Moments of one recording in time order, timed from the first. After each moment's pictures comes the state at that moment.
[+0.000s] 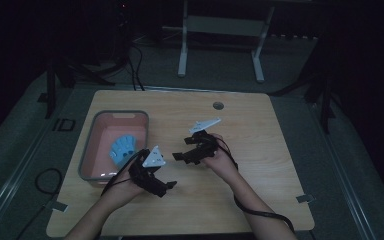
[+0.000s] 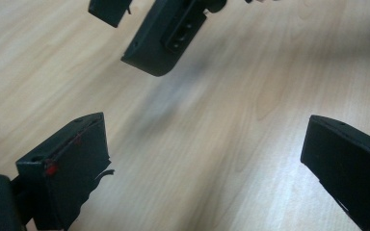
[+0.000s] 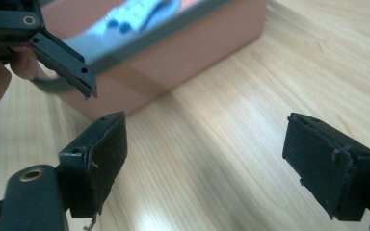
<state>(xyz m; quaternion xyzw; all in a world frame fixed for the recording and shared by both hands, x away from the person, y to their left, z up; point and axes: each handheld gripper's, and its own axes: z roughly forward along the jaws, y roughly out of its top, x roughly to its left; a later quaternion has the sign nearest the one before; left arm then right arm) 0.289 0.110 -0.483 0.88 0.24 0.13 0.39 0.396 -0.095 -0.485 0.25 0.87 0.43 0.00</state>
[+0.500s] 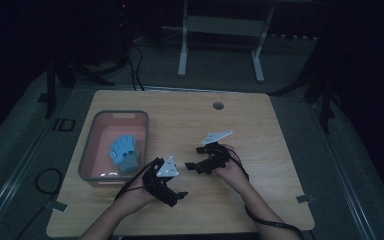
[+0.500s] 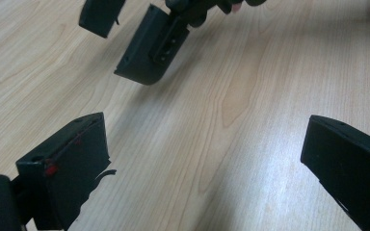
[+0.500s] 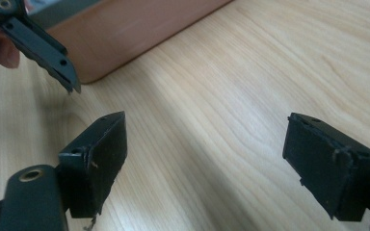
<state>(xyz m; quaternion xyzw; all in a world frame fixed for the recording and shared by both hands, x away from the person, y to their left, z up) 0.283 0.082 -0.505 0.89 0.21 0.11 0.40 0.384 -0.132 -0.518 0.26 0.87 0.42 0.01</state>
